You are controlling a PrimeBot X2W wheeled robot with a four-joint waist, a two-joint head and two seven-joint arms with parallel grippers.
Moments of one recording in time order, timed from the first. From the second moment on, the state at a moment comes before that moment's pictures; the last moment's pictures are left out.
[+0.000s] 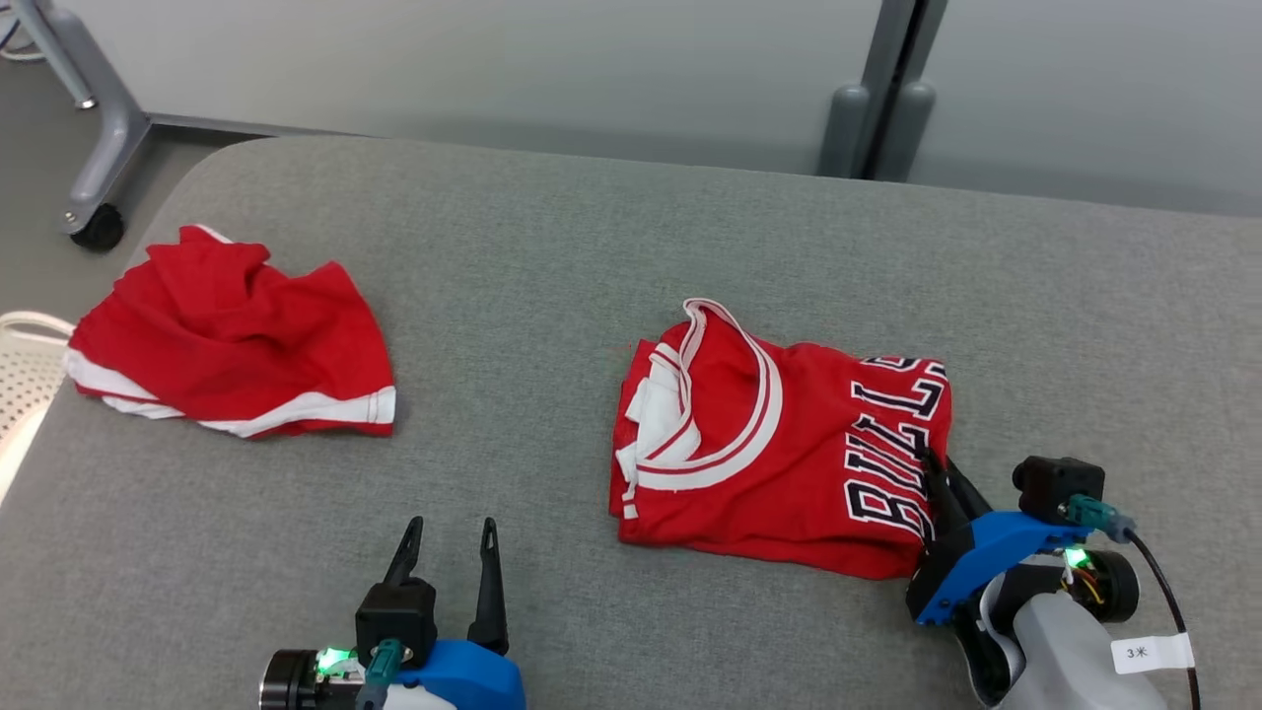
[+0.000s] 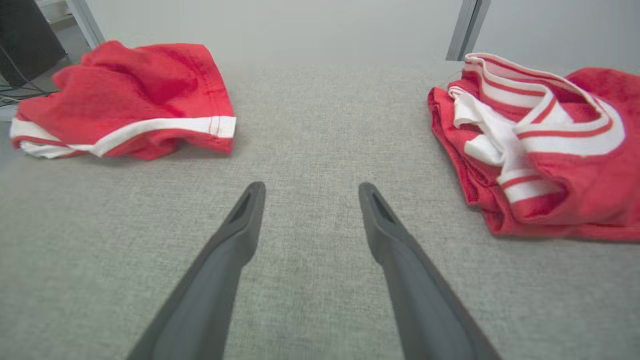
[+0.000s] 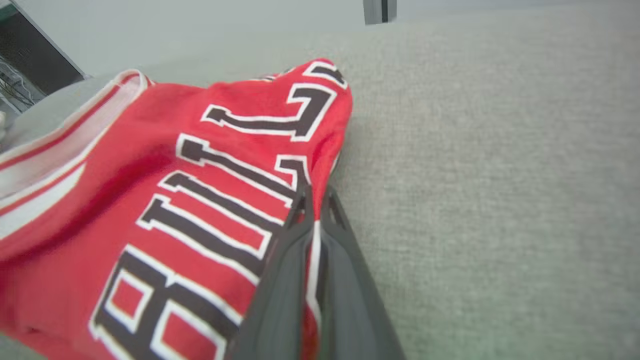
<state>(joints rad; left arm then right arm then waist) -0.12 0.05 -0.31 0.50 -0.18 0.13 -0.26 -0.48 -0.04 0.02 0.98 0.25 0.13 -0.26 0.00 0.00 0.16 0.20</state>
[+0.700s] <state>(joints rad) -0.15 0.05 -0.34 0.50 -0.22 0.13 -0.26 -0.43 -0.05 0.20 0.74 0.31 0.13 -0.26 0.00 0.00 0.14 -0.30</state>
